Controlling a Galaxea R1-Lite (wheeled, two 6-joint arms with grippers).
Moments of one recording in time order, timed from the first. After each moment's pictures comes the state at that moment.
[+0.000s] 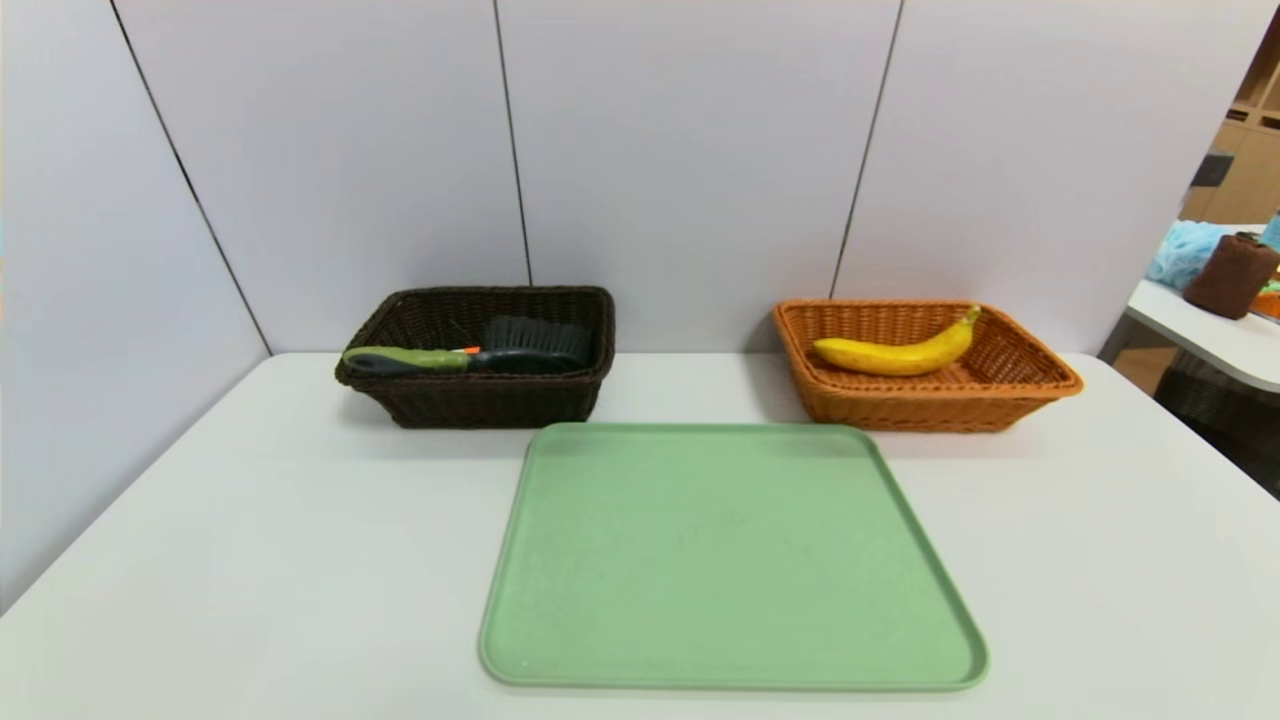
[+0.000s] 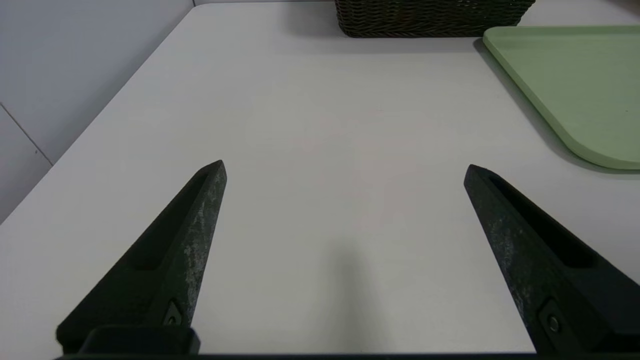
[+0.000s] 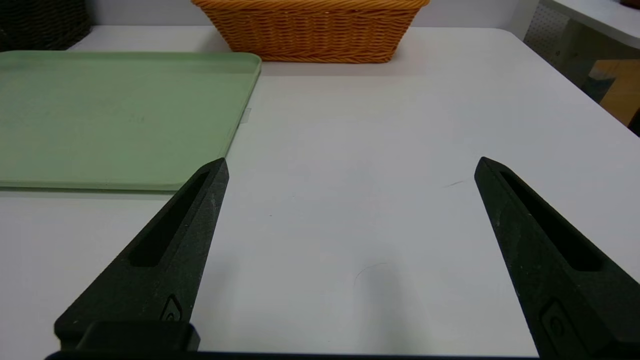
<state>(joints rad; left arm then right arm) 0.00 0.00 0.00 0.01 0.00 -0.02 0.00 0.00 0.00 0.00 0.01 -0.01</state>
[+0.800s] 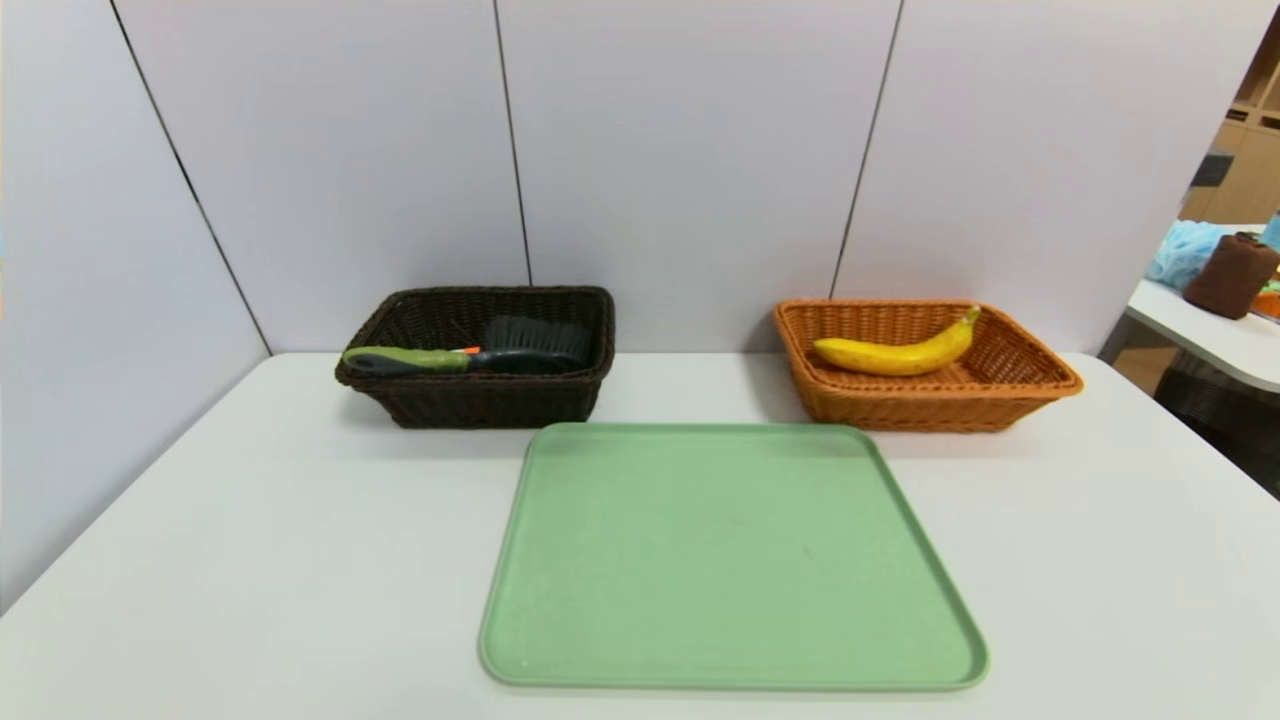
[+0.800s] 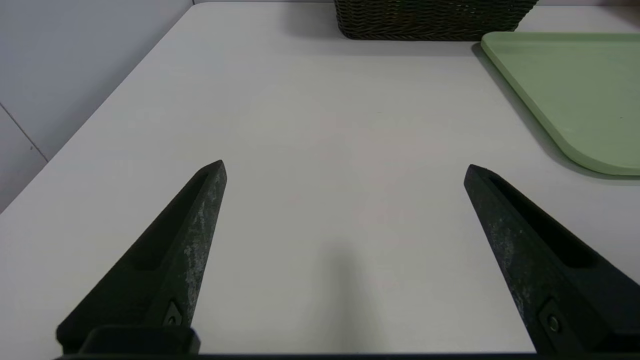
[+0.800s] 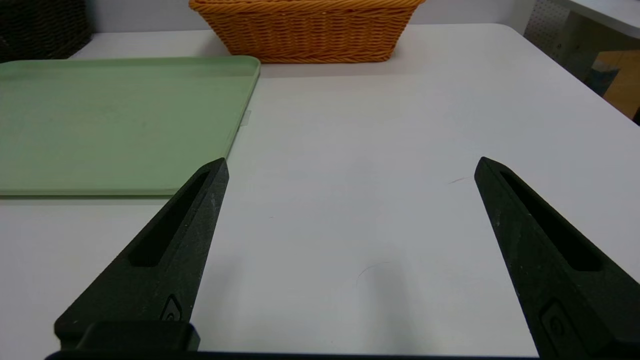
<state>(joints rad) 0.00 0.00 0.00 0.00 0.00 -0.04 -0.01 0.00 0.00 0.00 0.00 0.02</state>
